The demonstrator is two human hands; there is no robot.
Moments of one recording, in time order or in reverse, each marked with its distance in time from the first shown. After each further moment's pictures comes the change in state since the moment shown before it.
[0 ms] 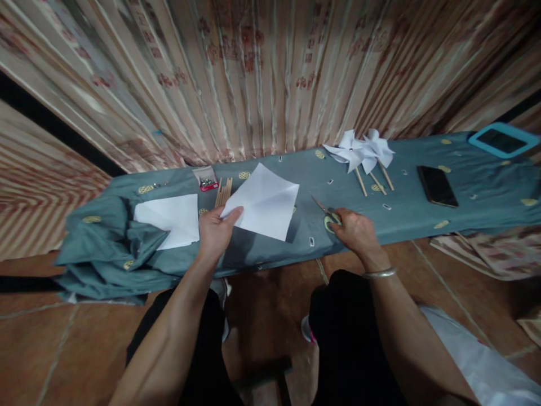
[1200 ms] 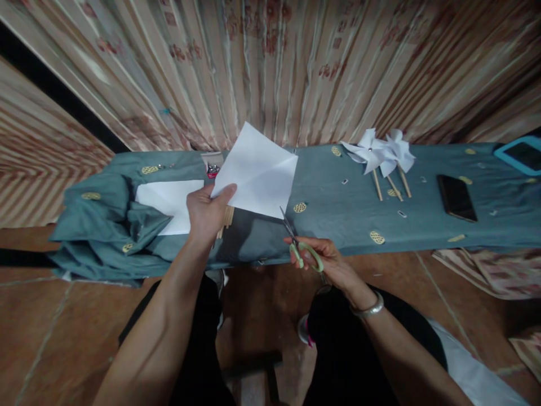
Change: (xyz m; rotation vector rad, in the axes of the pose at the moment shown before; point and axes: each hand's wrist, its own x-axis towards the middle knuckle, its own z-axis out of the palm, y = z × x) left_hand 0.013 0.012 -0.014 -0.099 0.158 -0.012; right_hand -0.048 -0.088 -0.006 1.459 -0.696 0.011
